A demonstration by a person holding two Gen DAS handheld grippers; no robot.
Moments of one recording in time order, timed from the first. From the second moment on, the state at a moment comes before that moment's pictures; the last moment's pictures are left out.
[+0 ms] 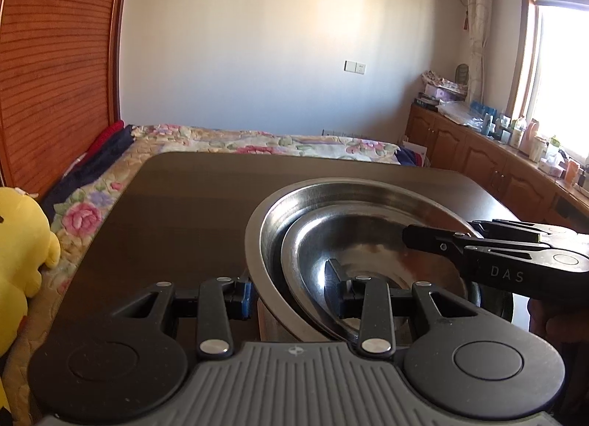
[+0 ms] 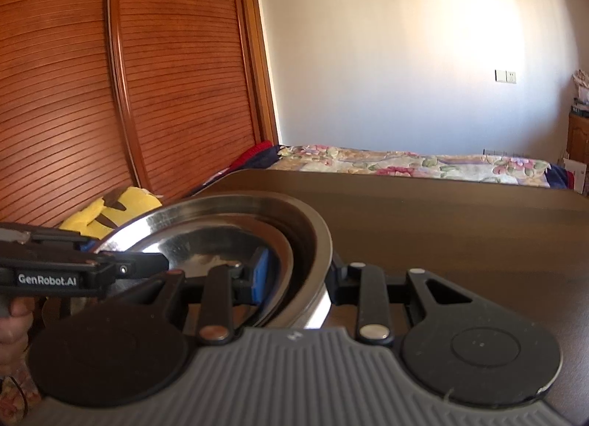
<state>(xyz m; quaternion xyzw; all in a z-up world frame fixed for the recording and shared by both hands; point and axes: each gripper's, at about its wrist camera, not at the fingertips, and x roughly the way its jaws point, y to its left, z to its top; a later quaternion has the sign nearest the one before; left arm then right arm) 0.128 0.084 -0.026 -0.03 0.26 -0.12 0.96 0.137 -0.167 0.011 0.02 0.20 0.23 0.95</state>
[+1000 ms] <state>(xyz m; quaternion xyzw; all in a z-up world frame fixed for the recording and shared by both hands) 0.127 0.083 -0.028 -0.02 0.26 -0.09 0.96 0.133 -0.171 0.010 0.01 0.18 0.21 0.96</state>
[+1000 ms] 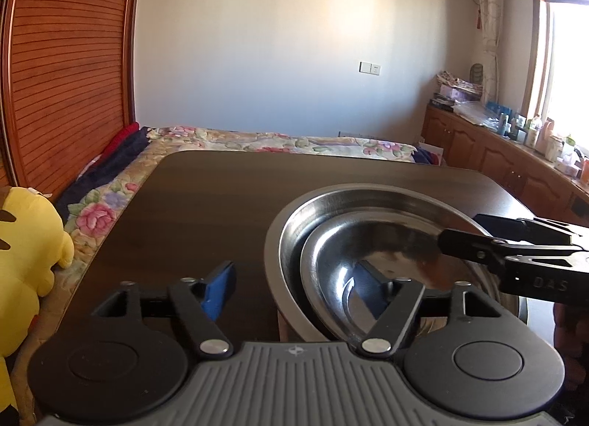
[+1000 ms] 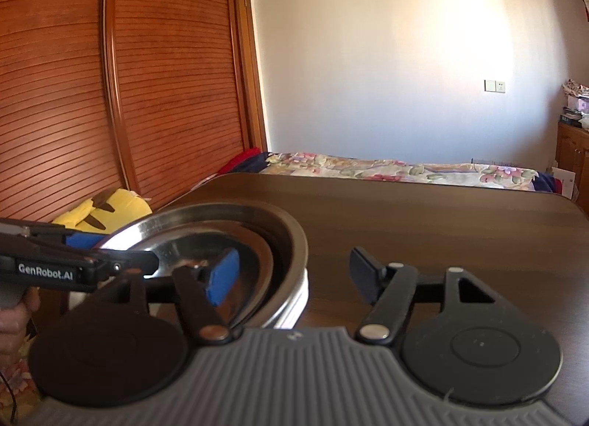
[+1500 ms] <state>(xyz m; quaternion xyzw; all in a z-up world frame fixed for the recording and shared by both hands) 0.105 0.066 0.001 0.01 0.21 -0.08 0.97 0.102 -0.195 0.038 0.01 0.13 0.18 0.98</state>
